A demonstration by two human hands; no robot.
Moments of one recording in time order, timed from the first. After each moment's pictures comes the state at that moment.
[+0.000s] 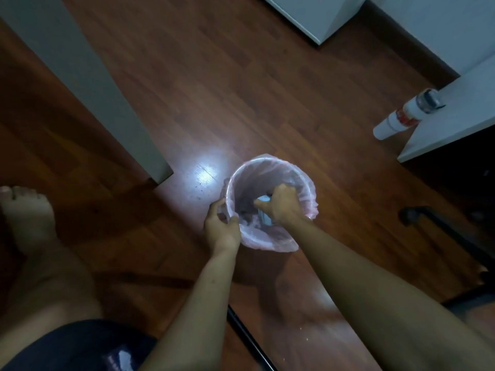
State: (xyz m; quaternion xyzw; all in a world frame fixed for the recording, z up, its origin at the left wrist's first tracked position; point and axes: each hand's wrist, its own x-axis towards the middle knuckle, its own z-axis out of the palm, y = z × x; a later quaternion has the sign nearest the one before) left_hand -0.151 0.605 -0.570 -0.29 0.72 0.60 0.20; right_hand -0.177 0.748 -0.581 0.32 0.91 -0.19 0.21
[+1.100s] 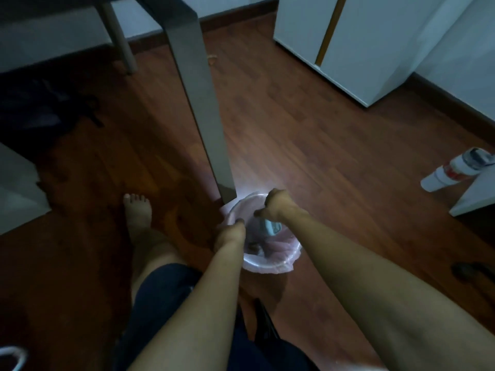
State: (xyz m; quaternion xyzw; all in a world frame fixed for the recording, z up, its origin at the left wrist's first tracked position) left_hand -0.153 0.489 -0.486 -0.42 0.70 0.51 0.27; right_hand -0.216 0.615 -0.475 0.06 0.94 -0.10 0.32
